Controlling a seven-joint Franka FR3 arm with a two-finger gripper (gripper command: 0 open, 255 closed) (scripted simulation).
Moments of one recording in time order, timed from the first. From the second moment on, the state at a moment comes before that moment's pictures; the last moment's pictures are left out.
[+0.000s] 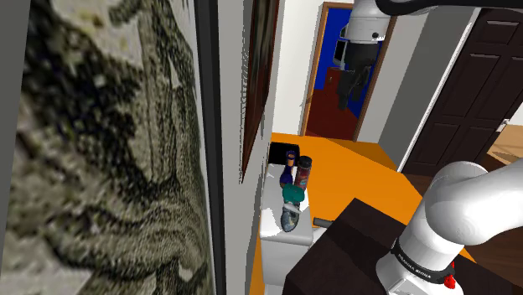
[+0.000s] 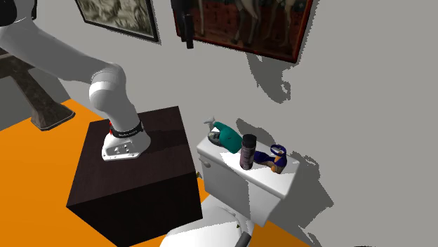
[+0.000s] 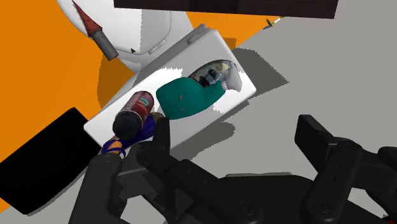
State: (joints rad) arm 0.00 -0.74 -0.01 -2.26 -0.07 1.50 -0.05
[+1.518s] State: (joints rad) arm -0.13 -0.24 -0.10 -2.42 -0.04 2.30 0.18
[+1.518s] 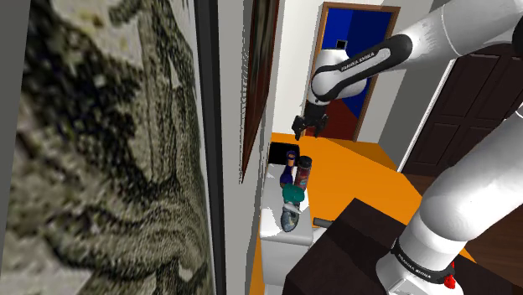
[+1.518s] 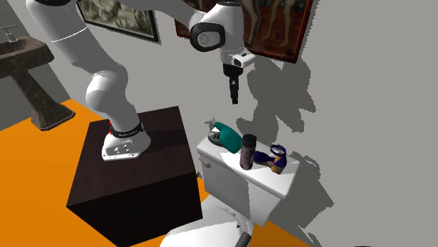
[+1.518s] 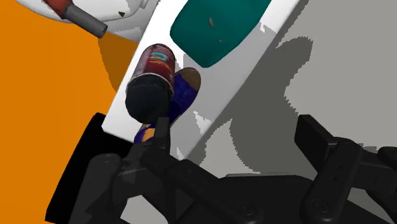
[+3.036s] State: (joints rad) arm -0.28 0.53 -0.11 -2.00 0.28 2.77 0.20
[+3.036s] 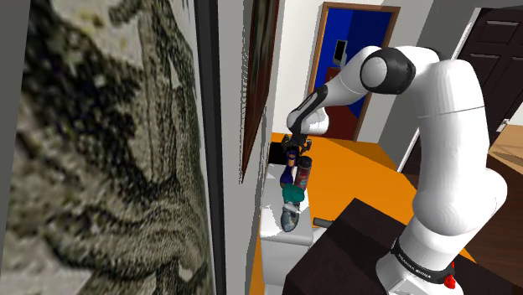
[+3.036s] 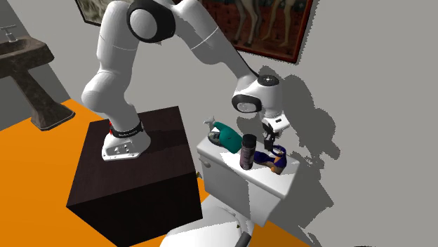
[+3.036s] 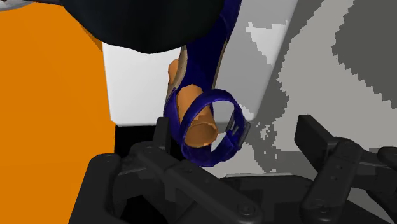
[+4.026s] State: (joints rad) arm -0.30 0.61 -0.09 -1.98 0.30 2.83 0.17
